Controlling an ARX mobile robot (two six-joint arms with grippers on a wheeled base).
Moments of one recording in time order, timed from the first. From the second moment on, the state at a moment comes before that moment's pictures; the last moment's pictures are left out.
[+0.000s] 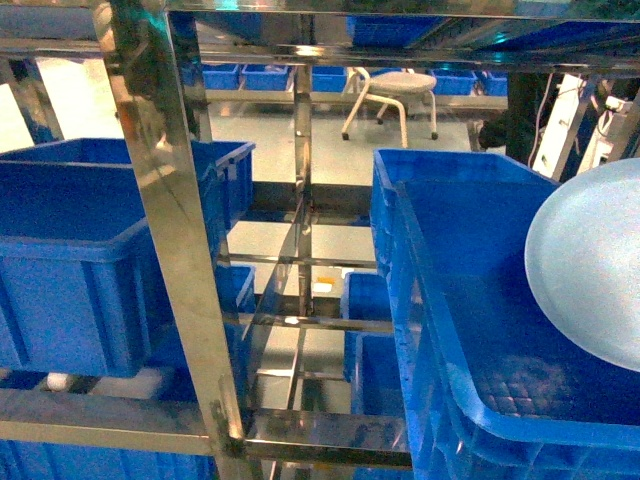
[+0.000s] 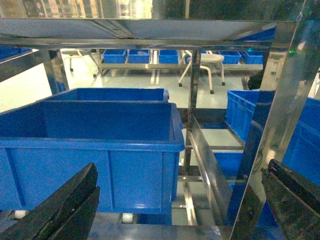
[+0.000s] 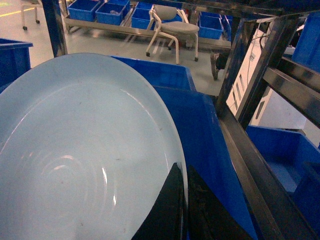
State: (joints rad) left arm 0.00 0.01 0.01 0.00 0.00 0.00; right arm -0.29 1.93 0.53 1.28 -0.31 -0.14
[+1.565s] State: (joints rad) left arm 0.00 0.01 0.01 0.00 0.00 0.00; right arm -0.23 1.04 0.09 0.84 -0.34 -0.06
